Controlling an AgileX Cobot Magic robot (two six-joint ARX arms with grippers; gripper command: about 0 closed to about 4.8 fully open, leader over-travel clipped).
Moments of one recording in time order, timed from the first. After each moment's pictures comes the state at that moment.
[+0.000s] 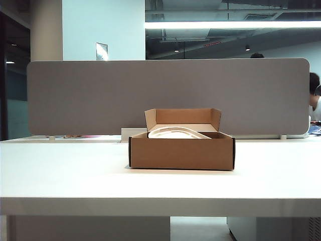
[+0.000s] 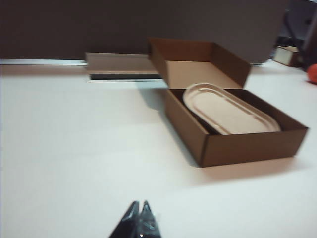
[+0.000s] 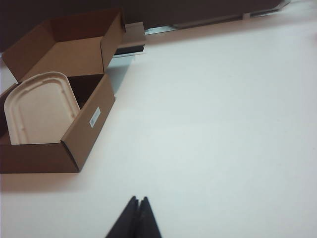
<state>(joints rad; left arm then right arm) -0.14 0.00 0.00 -0.01 0.24 -0.08 0.21 0.06 0.16 -0.28 0.18 0.19</state>
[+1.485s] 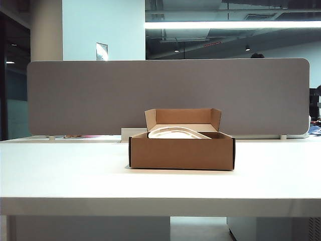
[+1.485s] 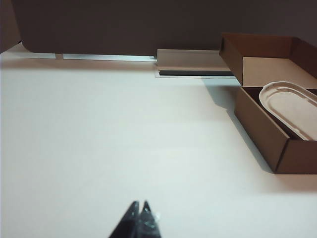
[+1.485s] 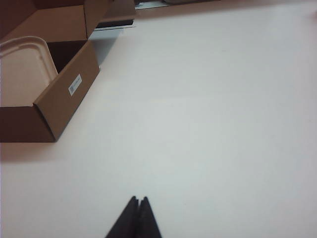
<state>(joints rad) -0.14 0.00 0.00 -0.04 0.00 -0.04 0.21 0.00 0.04 -0.27 0.20 0.15</state>
